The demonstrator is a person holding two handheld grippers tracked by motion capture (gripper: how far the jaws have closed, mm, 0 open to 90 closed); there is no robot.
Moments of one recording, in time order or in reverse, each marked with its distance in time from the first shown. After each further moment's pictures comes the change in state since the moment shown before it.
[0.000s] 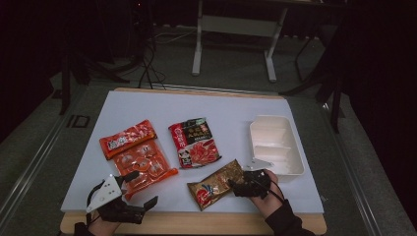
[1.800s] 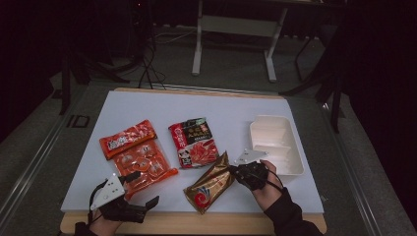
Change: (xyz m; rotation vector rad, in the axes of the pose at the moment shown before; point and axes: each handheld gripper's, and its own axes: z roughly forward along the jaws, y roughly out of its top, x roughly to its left) left arm 0.002 -0.002 0.005 0.040 0.005 -0.006; right arm 0.012 0.048 -0.028 -0.005 0.099 -0.169
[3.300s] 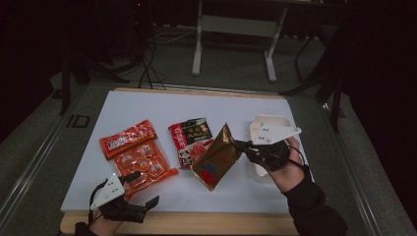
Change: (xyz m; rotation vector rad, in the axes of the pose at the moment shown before) left arm 0.001 0.000 0.000 -0.006 -0.007 -0.010; right arm -0.020 0.070 -0.091 -0.232 0.060 -0.190
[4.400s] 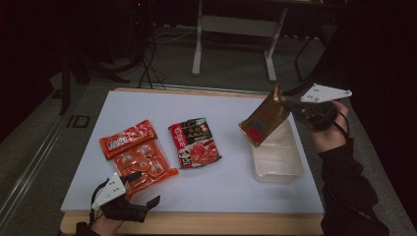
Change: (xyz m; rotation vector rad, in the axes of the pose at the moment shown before) left arm 0.000 -0.002 0.003 0.013 -0.004 -0.004; right arm -0.122 -0.015 -0.053 0.039 -0.330 0.031
